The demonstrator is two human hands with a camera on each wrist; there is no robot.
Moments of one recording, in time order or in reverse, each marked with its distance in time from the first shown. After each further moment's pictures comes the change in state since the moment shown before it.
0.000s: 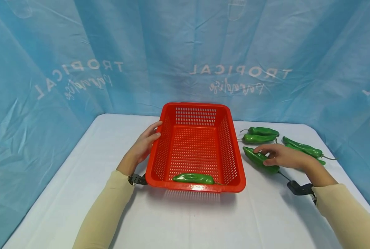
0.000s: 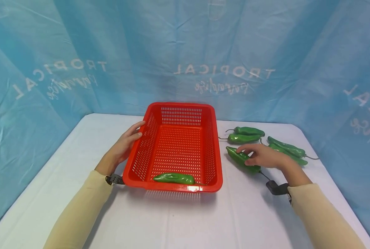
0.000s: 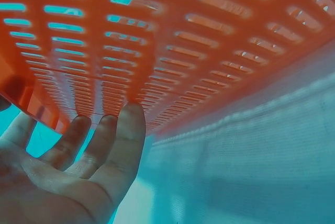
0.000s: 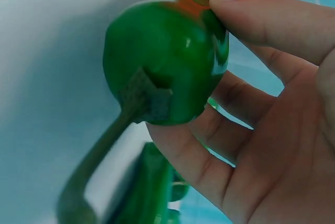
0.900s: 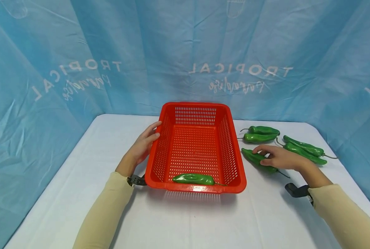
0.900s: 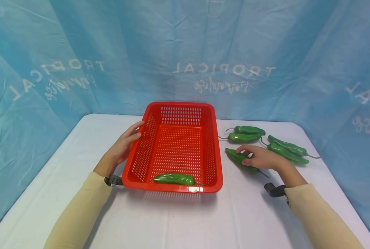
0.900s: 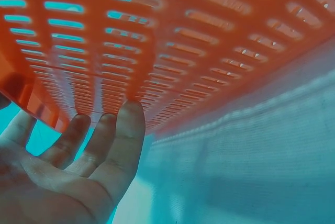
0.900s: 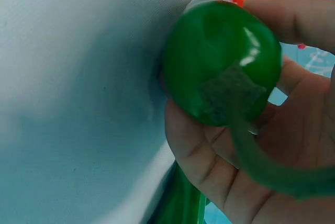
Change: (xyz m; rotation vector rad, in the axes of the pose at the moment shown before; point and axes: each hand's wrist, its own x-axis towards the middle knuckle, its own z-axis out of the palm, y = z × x) left_hand -0.001 -0.001 0.000 0.002 0.013 -0.013; right_hand 0.013 0.010 0.015 -0.027 0.010 0.019
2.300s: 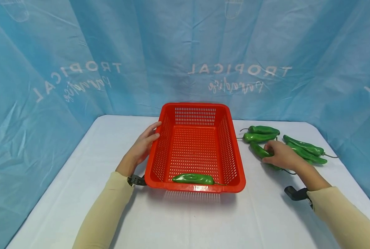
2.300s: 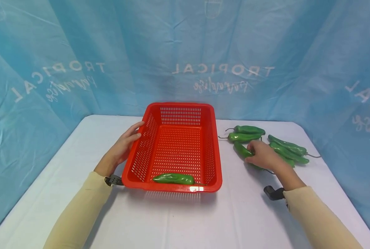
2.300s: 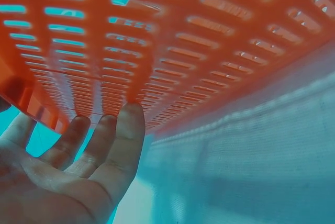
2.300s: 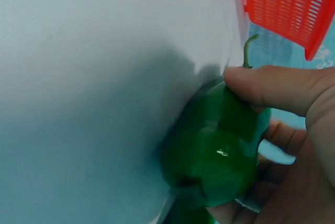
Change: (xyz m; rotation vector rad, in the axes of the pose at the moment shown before) left_hand 0.000 0.000 0.000 -0.004 -0.005 0.000; right_hand 0.003 0.005 0.004 -0.160 0.254 0.096
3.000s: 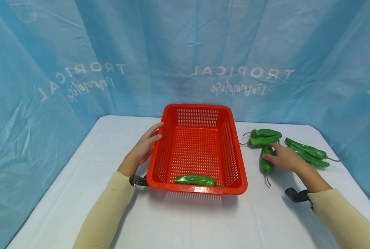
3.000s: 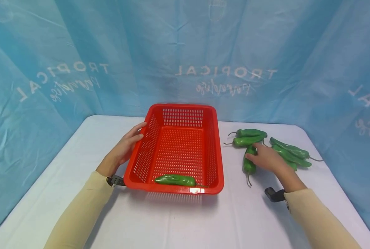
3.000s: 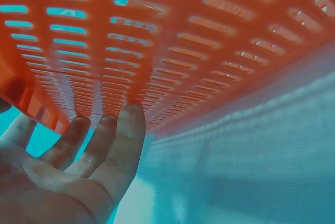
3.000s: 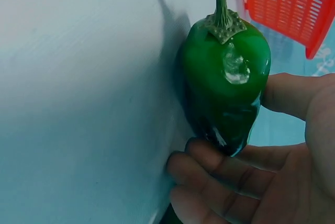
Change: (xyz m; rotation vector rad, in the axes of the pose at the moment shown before) left_hand -0.001 0.001 -0.001 -0.009 -0.010 -0.002; right_hand 0.002 -0.003 -0.004 -0.085 -0.078 0.172
